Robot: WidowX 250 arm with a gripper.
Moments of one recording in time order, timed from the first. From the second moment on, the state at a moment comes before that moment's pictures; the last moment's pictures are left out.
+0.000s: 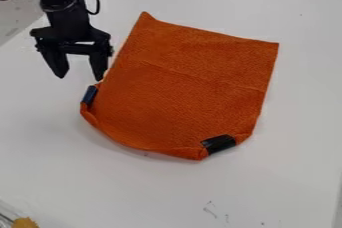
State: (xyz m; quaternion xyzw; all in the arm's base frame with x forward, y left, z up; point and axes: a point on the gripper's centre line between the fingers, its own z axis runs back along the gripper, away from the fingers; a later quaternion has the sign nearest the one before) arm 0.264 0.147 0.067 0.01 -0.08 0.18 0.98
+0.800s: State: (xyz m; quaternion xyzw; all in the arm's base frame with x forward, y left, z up) arm 0.270 0.177 0.011 -0.04 -0.06 0.18 0.98
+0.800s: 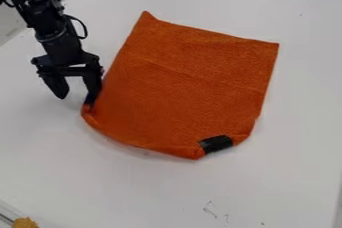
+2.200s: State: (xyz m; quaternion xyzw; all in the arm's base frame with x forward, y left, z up) arm 0.279 0.187 0.041 -0.02 -0.02 0.18 0.98
